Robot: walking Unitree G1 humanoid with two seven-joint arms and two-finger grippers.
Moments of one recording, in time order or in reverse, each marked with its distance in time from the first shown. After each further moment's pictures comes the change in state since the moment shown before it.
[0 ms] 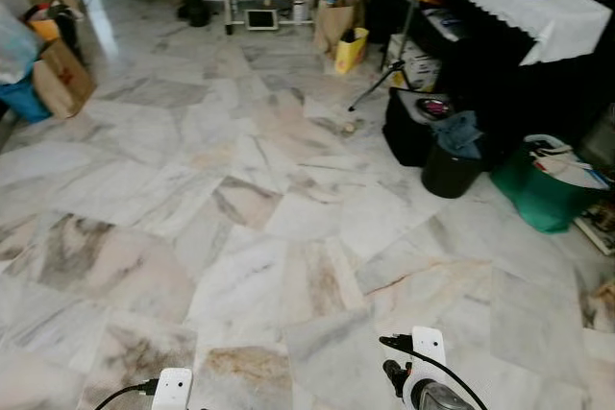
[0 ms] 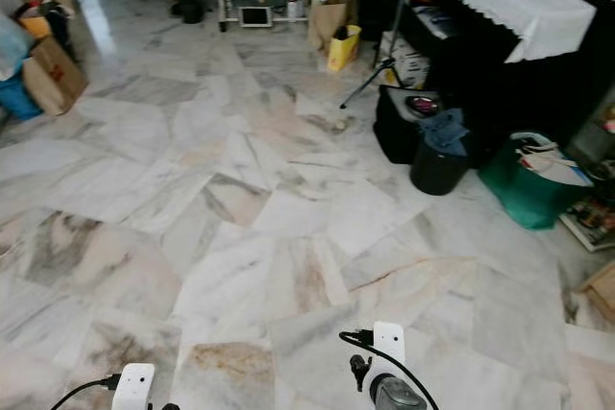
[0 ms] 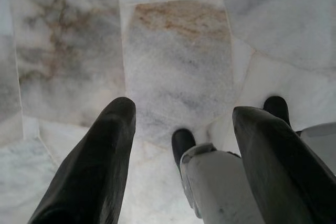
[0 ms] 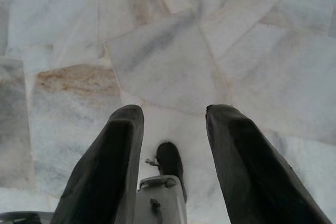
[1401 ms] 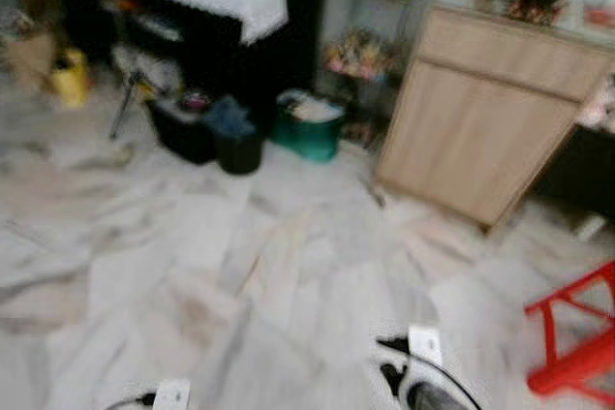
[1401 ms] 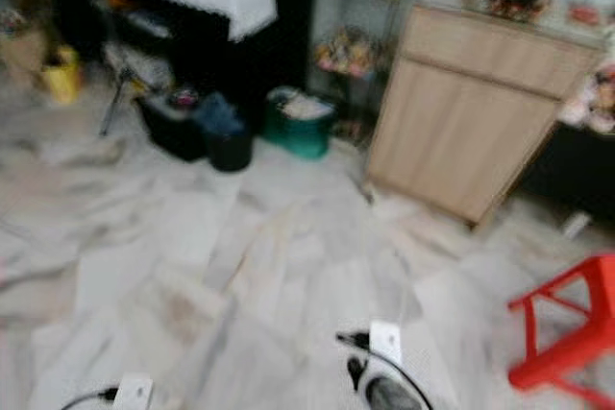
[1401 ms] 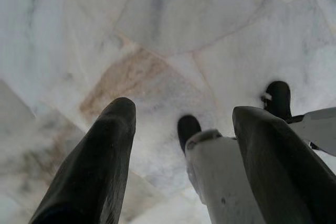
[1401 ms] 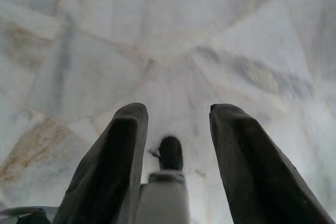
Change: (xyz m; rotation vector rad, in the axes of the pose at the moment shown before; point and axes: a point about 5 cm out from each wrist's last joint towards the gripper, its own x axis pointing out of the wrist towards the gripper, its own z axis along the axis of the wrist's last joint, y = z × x) left arm -0.001 0.000 -0.007 -0.004 0.036 0.011; right arm 0.000 0.000 -0.004 0.004 0.009 -0.020
